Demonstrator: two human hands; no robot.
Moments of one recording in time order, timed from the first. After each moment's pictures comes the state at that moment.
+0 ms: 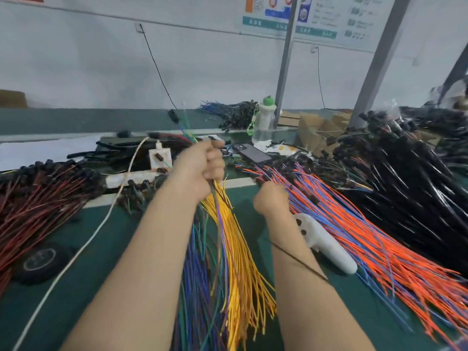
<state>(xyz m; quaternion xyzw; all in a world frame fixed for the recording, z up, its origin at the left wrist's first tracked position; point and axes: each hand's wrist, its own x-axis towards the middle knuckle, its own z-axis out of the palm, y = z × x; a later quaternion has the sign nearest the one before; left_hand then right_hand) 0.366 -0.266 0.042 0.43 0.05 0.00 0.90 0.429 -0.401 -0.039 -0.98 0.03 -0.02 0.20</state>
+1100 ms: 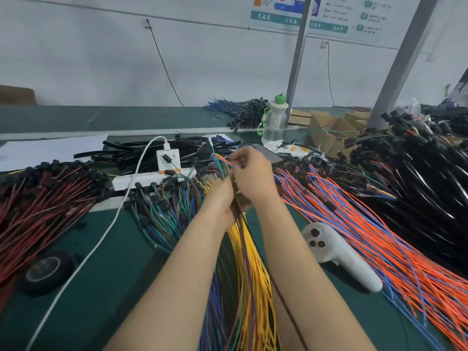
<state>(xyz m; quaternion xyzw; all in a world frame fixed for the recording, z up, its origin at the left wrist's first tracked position) 0.392 -0.284 -0.016 0.44 0.12 0.00 0.89 0.432 -0.341 0.001 -0.86 -0.14 -0.15 0.46</state>
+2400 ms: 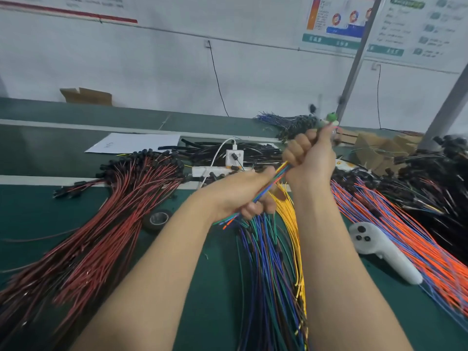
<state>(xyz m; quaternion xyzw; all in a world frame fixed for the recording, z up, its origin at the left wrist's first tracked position) 0.257 -0.193 0.033 0.75 -0.05 -0.10 0.65 0.329 -0.297 0.067 -0.26 -0.09 0.02 0.96</state>
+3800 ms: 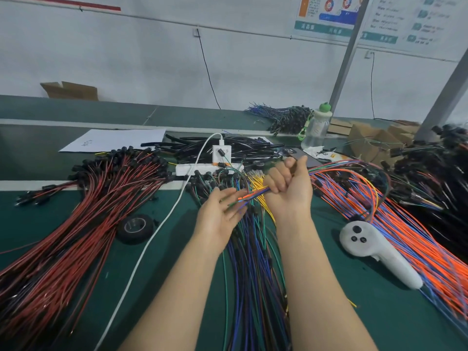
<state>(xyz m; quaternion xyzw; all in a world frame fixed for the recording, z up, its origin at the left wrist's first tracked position) 0.302 -0.206 -0.048 0.36 0.17 0.10 0.91 0.355 -0.306 0.000 -0.20 -0.09 0.13 0.97</state>
